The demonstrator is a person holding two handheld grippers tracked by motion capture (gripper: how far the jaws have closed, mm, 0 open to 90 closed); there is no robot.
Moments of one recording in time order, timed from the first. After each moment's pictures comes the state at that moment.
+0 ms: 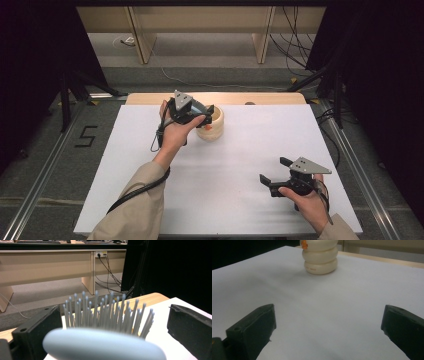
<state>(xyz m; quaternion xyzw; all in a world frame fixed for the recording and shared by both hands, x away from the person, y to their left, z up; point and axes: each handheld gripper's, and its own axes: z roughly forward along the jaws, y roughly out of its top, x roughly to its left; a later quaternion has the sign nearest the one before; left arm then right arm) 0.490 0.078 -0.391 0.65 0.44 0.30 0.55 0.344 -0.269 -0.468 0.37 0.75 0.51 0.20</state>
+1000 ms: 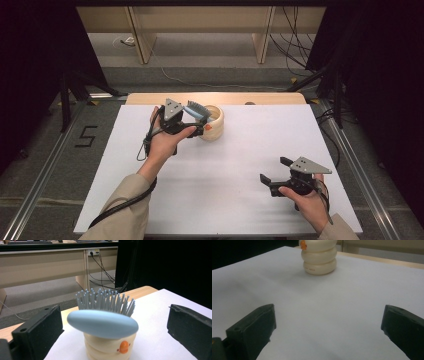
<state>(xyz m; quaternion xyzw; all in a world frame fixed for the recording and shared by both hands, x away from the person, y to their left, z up) 0.451 0.101 -0.385 0.68 0.40 0.29 0.54 0.344 -0.270 -0.467 0.37 0.75 0.51 0.20</state>
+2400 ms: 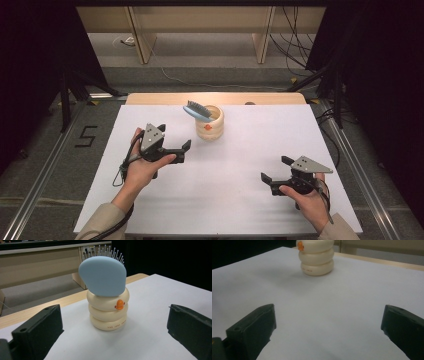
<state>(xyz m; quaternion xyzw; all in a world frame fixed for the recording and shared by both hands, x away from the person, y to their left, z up) 0.388 0.147 -0.412 0.70 0.37 0.28 0.54 0.345 -0.272 -0.465 0.38 0.75 0.50 0.21</state>
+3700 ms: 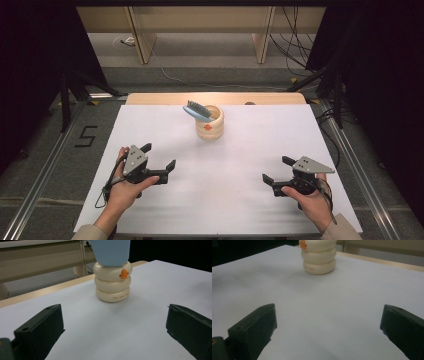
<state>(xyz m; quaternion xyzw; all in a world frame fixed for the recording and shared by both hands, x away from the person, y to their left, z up) 0.351 0.191 -0.448 0.70 0.38 0.28 0.53 0.344 -0.277 -0.464 0.37 0.76 0.50 0.20</state>
